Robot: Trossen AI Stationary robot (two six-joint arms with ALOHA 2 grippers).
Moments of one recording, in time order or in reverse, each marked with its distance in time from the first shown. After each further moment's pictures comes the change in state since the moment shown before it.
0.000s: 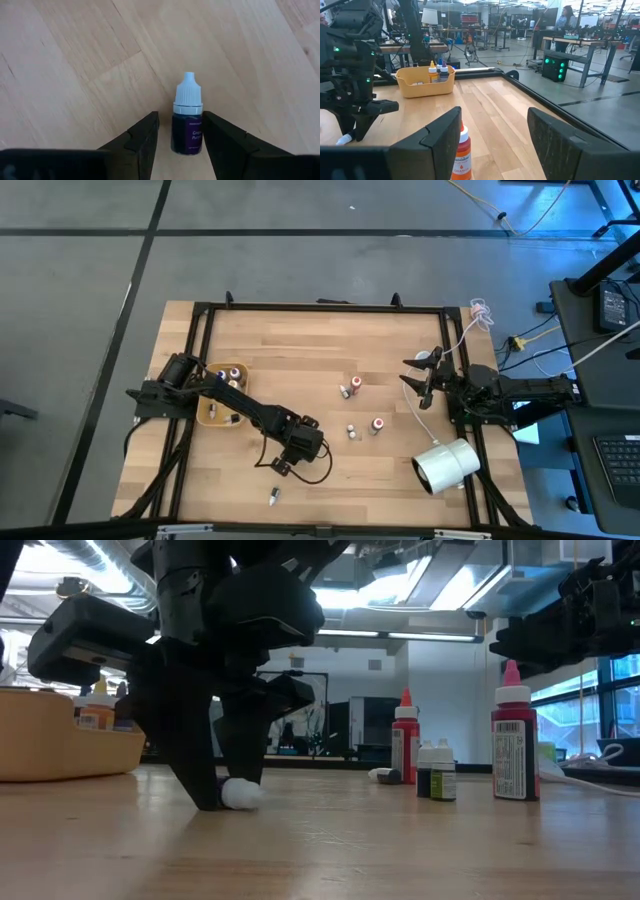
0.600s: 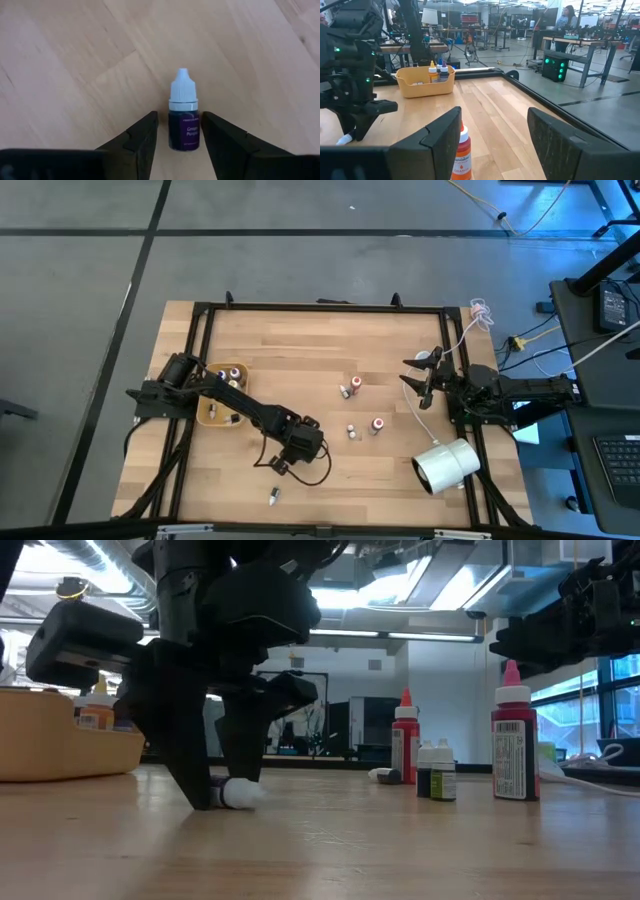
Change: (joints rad) left arm 0.002 -0.003 0.002 -0.013 0.006 0.064; right arm 0.000 0.000 0.000 0.000 0.000 0.000
